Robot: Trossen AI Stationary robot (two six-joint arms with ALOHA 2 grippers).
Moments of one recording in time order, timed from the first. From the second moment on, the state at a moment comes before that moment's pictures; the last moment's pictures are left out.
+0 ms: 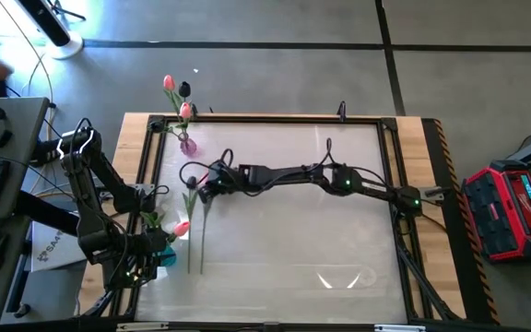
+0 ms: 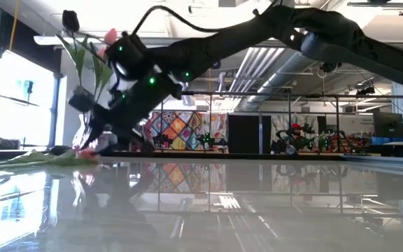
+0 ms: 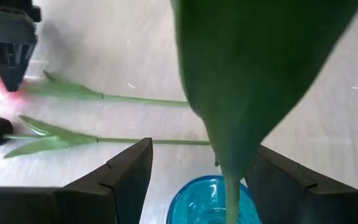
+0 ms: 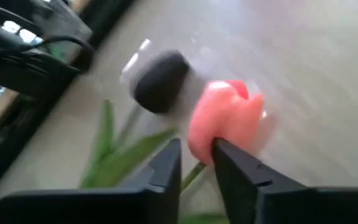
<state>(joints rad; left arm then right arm) -1.22 1.21 0.87 -1.10 -0.63 -1.27 -0.07 2.69 2.31 -0.29 0.10 0.80</state>
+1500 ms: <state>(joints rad) -1.22 1.21 0.87 -1.10 -0.62 -1.27 0.01 2.68 2.35 -0.46 0.20 0.83</state>
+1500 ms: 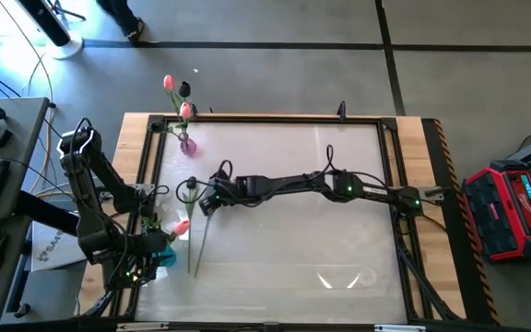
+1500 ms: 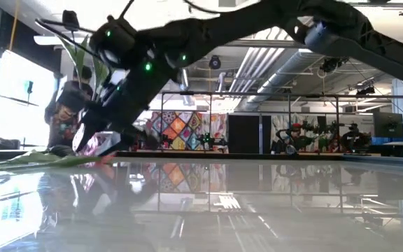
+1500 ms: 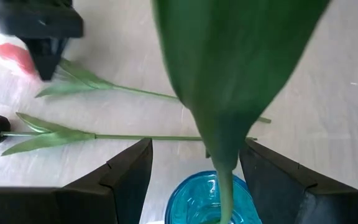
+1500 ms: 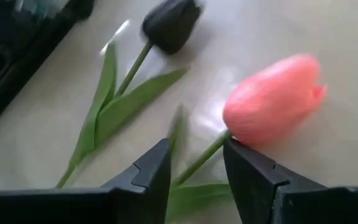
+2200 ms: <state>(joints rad) -1.22 1.21 0.87 -1.10 -0.63 -1.26 -0.02 2.71 2.35 -0.42 0.24 0.79</state>
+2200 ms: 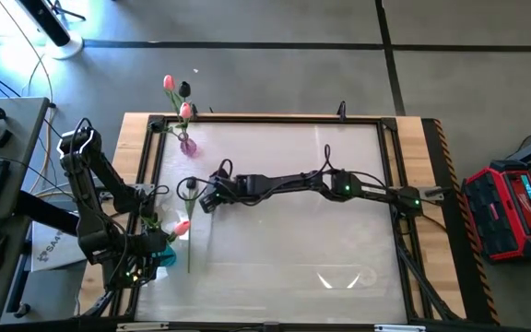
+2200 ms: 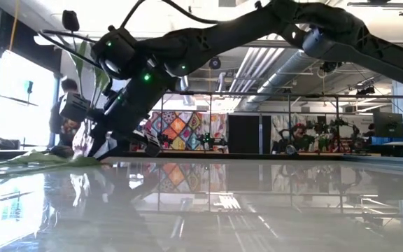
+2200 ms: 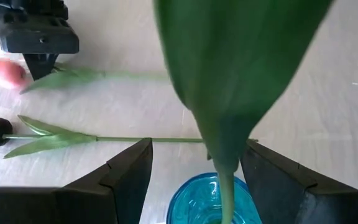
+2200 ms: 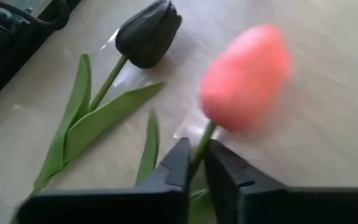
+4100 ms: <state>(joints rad) -1.33 1.19 0.95 -1.19 -0.13 -1.52 0.18 2.48 2.35 -0.41 0.57 0.12</state>
